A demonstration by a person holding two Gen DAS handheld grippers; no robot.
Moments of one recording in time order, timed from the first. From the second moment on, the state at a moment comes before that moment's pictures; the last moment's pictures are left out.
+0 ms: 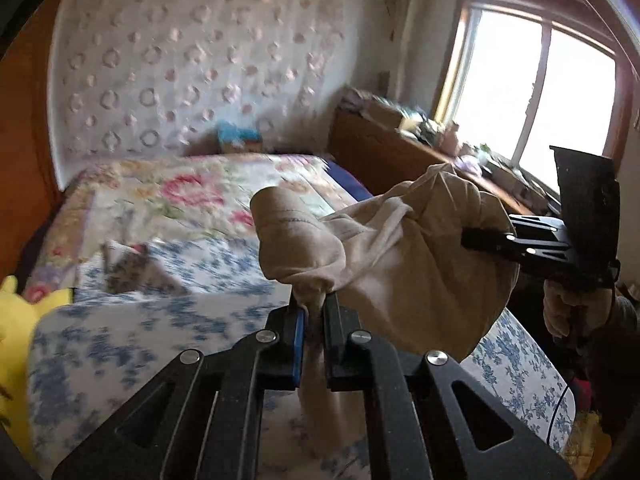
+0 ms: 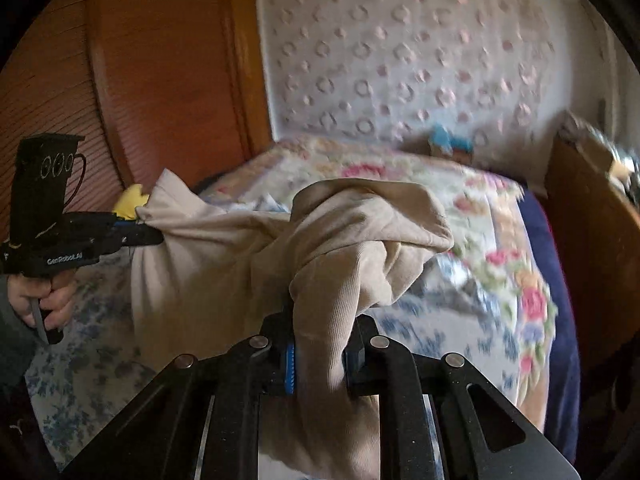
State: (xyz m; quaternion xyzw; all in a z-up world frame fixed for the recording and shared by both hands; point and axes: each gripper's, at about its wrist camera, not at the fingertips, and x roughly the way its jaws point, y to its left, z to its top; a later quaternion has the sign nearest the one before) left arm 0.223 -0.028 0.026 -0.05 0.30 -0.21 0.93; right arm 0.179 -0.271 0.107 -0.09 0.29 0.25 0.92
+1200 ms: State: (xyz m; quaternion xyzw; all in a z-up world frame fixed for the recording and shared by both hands) left arm 0.122 0.181 -0.071 -0.15 0.34 0.09 0.92; right arm 0.331 0.059 0.051 -0.25 0.26 0.45 0.82
